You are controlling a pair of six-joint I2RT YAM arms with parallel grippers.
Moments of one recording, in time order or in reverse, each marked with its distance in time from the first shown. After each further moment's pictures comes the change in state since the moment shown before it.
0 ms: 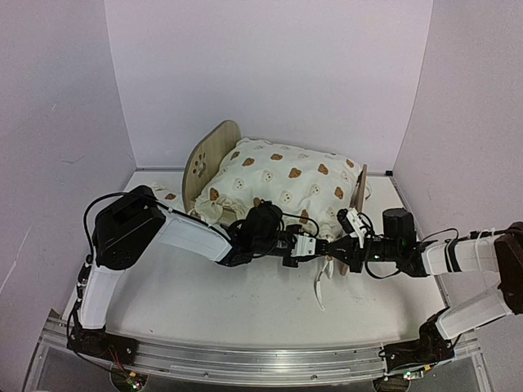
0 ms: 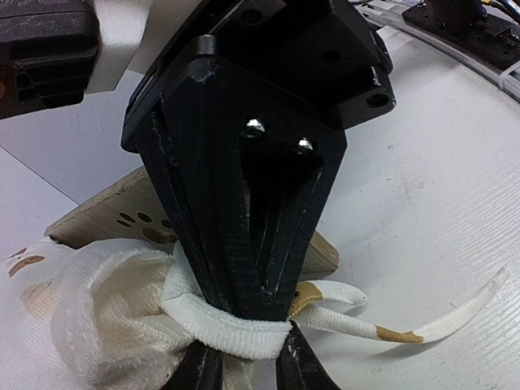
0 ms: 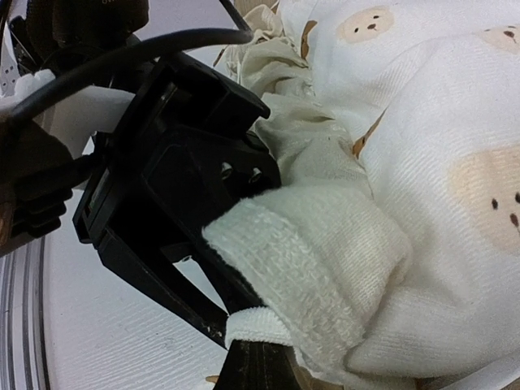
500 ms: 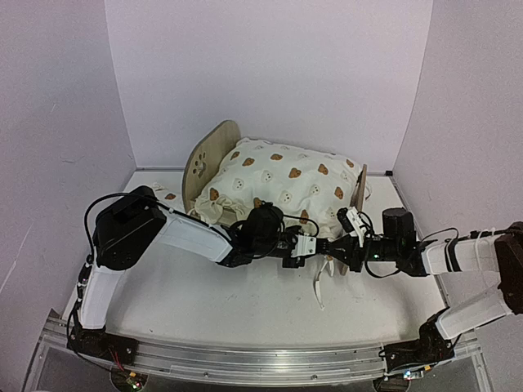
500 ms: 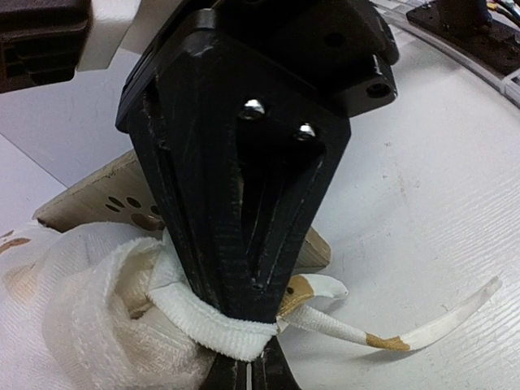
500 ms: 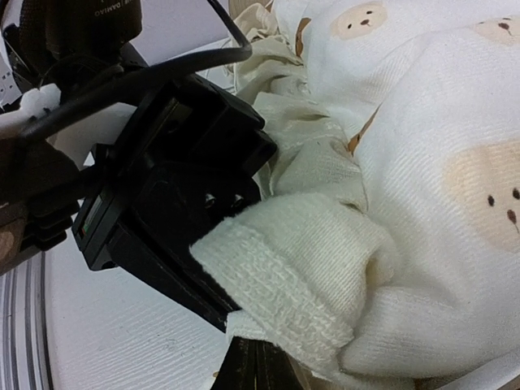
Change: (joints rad) left arm -0.004 0.004 0.006 -0.027 -0.013 -0.041; right arm -0.001 0.001 0.005 -0.009 0.010 0.024
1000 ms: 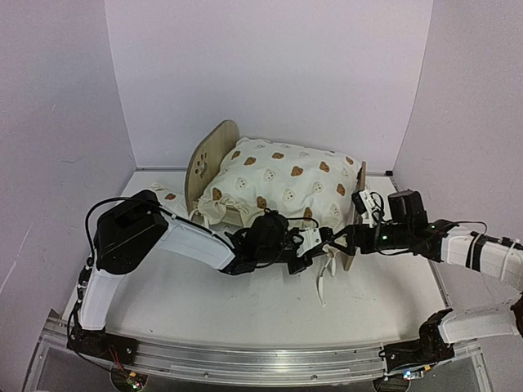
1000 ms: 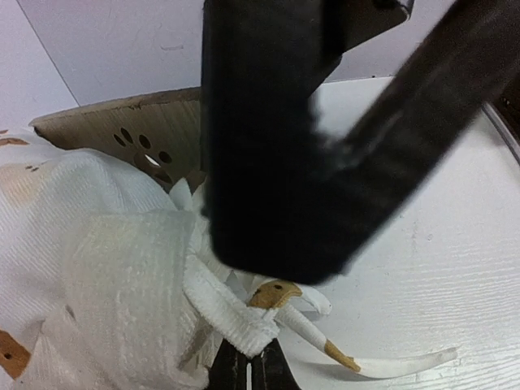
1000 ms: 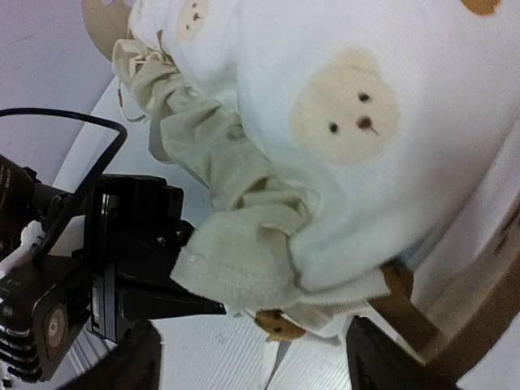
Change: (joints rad) left arm -0.046 0.000 -0.017 0.021 -0.185 -0.373; right arm 0.014 -0.187 0.193 -0.537 0.257 0.474
